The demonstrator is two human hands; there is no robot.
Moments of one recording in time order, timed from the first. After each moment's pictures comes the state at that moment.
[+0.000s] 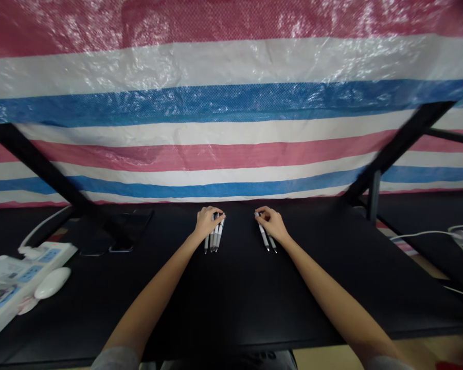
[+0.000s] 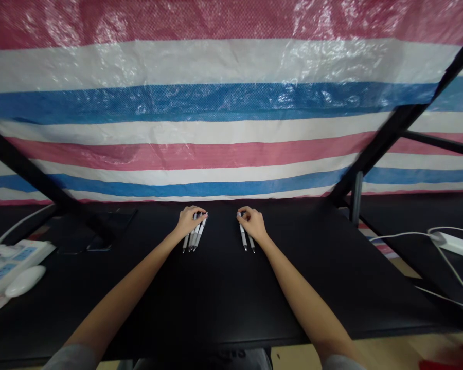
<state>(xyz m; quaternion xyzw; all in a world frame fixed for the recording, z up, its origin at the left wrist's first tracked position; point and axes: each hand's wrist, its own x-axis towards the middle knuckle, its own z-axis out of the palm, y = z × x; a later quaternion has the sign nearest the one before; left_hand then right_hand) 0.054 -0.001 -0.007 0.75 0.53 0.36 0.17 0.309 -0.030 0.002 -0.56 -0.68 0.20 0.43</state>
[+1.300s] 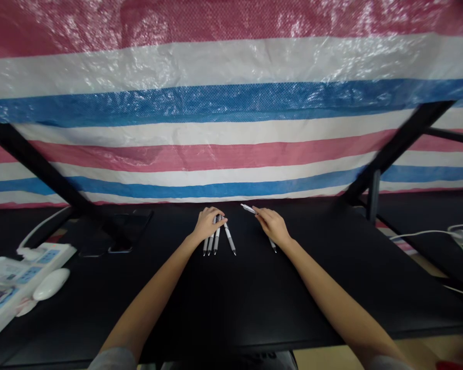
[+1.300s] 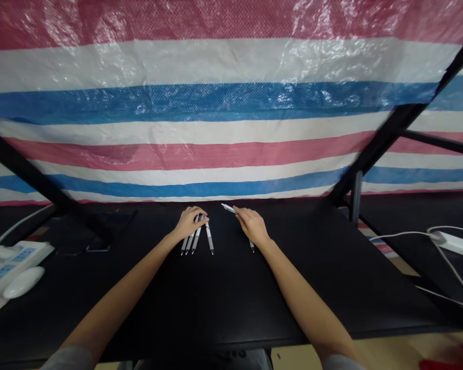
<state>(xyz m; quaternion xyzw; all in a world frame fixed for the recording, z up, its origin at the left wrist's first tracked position) 0.052 -0.008 0.000 0.81 0.49 0.28 0.12 0.310 -0.042 0.006 -0.45 -0.82 -0.09 0.35</state>
